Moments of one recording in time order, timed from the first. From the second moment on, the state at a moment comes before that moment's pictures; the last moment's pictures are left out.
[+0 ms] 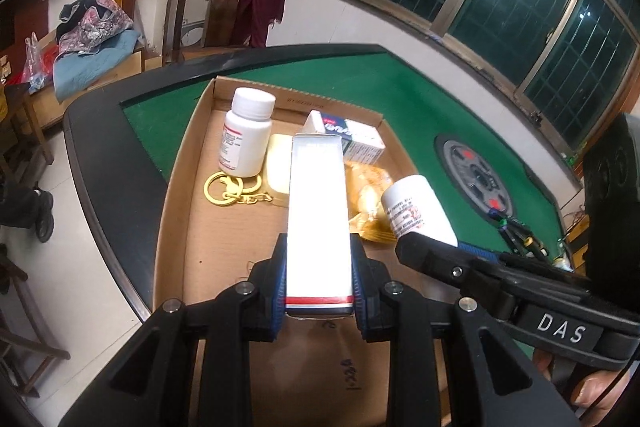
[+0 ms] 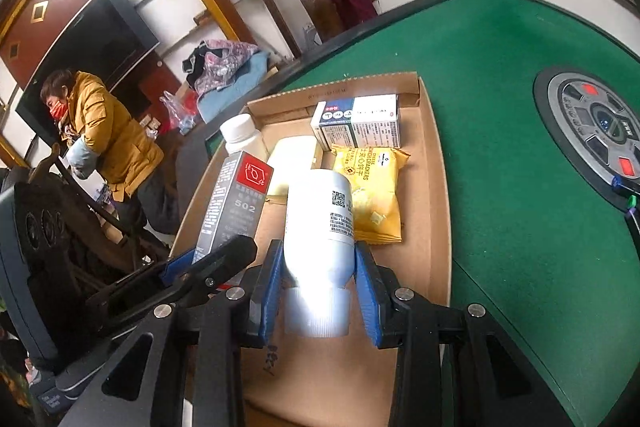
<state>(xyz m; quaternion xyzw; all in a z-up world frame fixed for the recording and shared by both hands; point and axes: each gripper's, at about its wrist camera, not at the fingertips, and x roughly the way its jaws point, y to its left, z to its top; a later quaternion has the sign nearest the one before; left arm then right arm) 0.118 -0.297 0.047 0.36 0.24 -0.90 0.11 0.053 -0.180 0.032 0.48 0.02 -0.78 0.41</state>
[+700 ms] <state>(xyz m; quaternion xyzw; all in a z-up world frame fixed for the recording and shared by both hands) 0.110 -0.332 0.038 0.43 0.22 -0.87 0.14 0.034 -0.220 0.018 0.51 0.05 -0.76 0.41</state>
